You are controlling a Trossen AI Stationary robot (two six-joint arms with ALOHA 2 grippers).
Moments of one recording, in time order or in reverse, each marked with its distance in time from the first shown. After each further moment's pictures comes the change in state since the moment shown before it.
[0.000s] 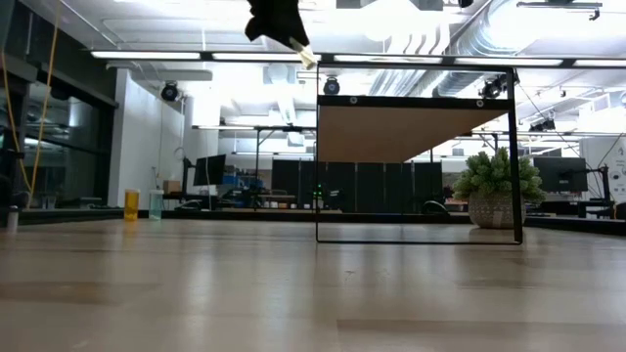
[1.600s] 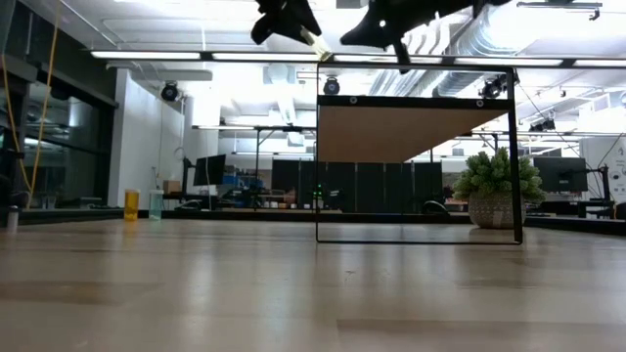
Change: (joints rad) left arm 0.024 0.003 0.000 0.110 0.113 -0.152; right arm -0.216 0.410 0.000 0.352 -0.042 0.249
